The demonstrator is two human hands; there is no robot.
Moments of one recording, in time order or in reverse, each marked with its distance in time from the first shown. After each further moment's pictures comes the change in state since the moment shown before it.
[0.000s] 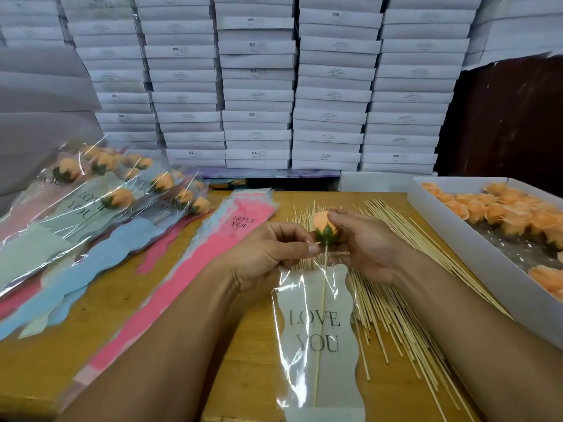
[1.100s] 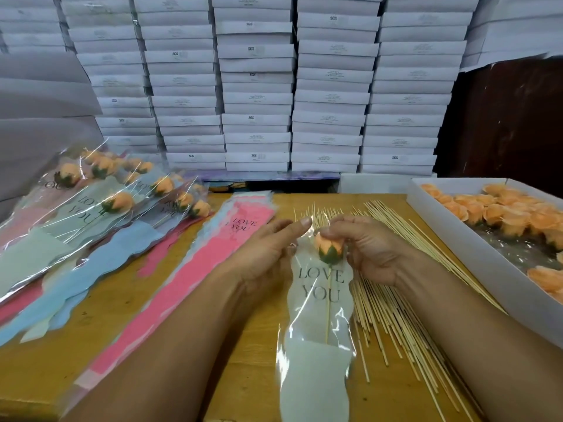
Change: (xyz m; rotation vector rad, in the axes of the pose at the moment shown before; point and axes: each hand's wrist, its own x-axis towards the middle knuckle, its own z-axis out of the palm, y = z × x) left_hand 0.003 0.000 0.008 -0.260 0.228 -0.146; right_hand -0.002 -0.004 -0.004 -0.024 -0.094 -0.017
